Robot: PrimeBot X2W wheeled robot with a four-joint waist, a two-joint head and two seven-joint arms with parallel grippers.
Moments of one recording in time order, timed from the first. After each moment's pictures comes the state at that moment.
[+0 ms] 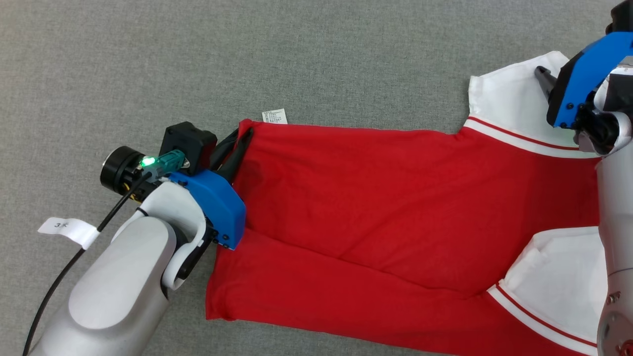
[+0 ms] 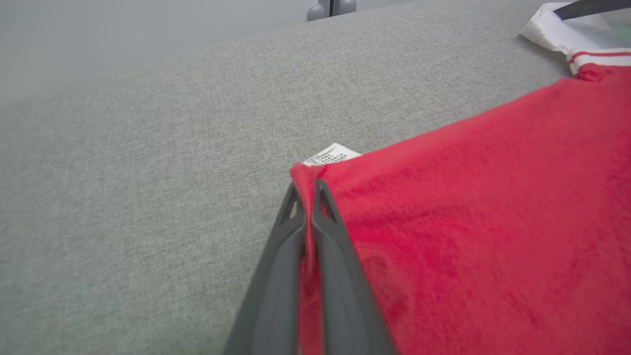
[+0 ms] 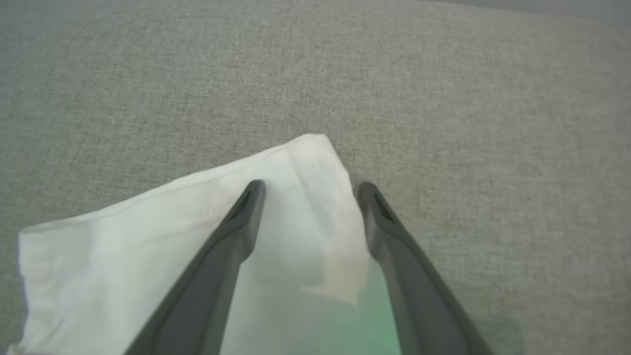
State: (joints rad) left arm -0.62 0.39 -0.64 0.25 -0.50 -0.05 0.19; right arm -0.99 -0.19 -0.22 0.80 0.02 0.13 0.59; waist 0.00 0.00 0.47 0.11
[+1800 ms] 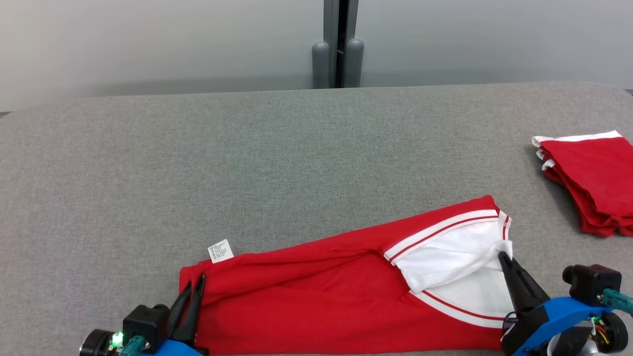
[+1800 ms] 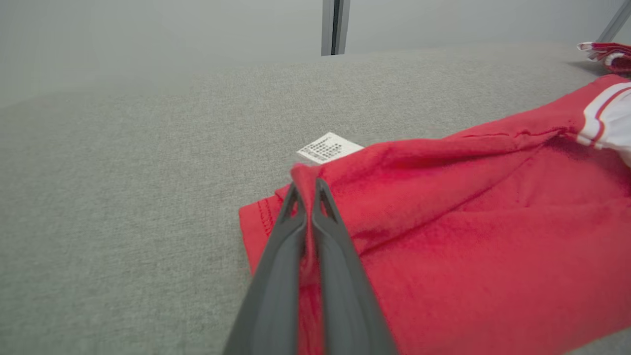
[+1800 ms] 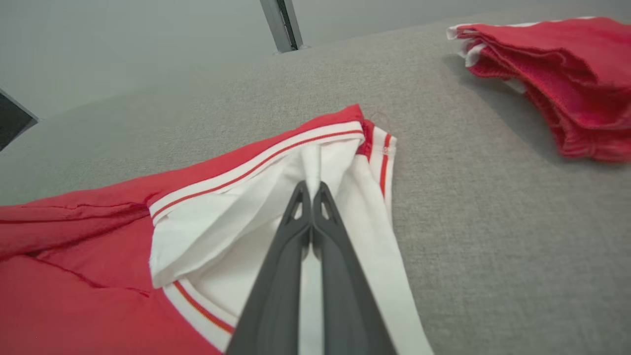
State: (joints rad) left arm -0.09 0.46 -0.60 0.24 -0.54 0.13 -0.21; right arm -0.03 -0.14 0.00 0.18 0.39 0.13 0.08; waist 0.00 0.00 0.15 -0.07
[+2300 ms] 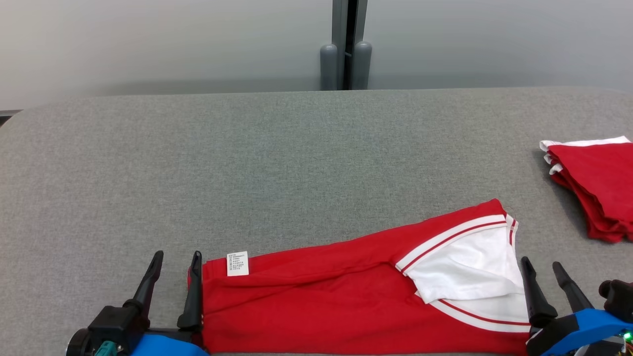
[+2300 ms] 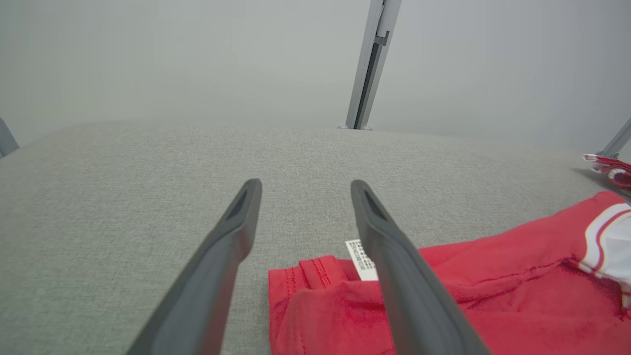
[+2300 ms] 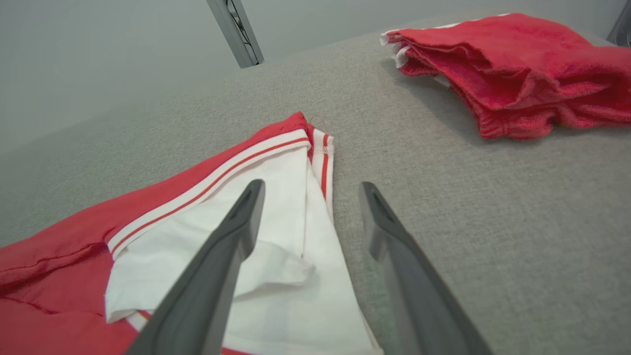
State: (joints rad) left arm 0.00 0.35 -0.40 0.12 -0.51 0.12 -0.26; right arm 0.01 -0.09 -0.14 0.20 0.36 0.13 0.03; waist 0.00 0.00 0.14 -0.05
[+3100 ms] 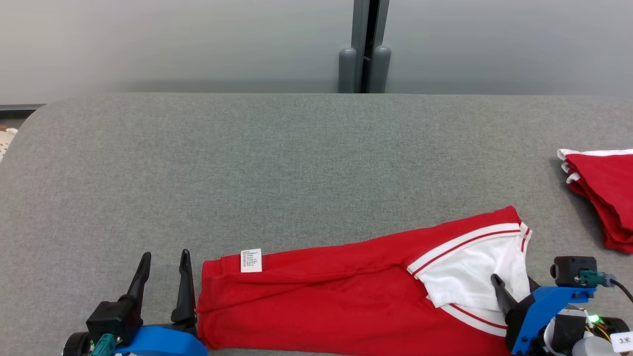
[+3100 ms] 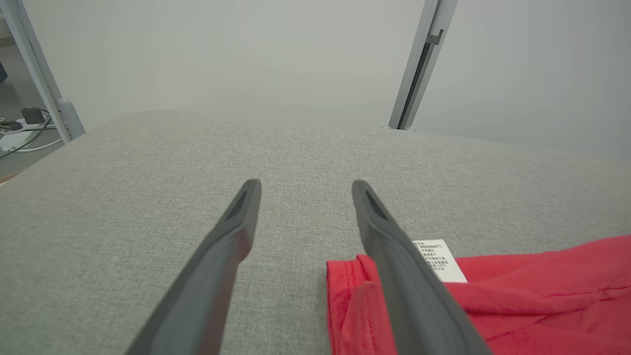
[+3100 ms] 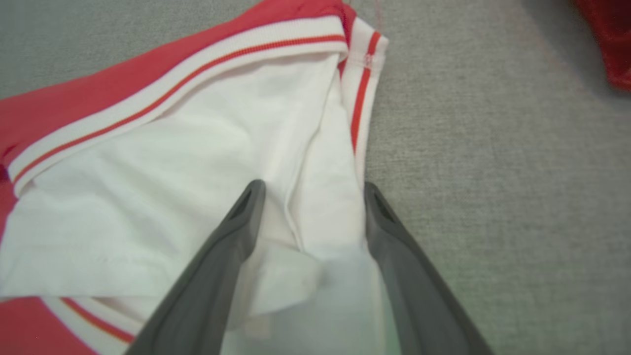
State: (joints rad) left arm -0.02 0.28 -0.32 0.21 -0.47 0.13 -0.26; right arm -0.16 -0.13 -0.09 0.47 0.24 0.13 0.25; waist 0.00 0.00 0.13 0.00
